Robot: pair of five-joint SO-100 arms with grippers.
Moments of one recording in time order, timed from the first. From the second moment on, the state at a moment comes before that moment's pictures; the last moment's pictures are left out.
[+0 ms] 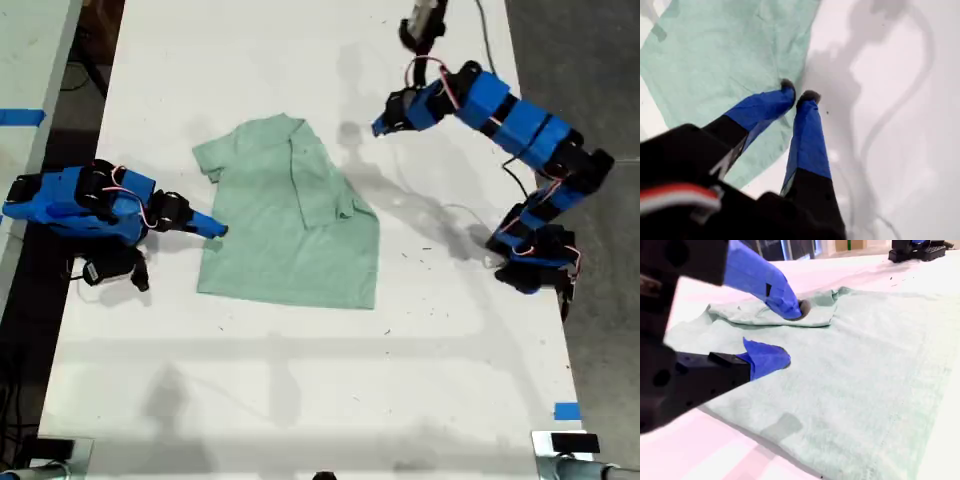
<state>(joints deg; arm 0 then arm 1) -4.5 206.1 181.6 61.8 5.6 40.5 110.1 82.5 77.4 -47.2</state>
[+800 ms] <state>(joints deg) -4.5 206.1 181.6 61.8 5.6 20.0 200.1 174.8 75.1 -12.2</state>
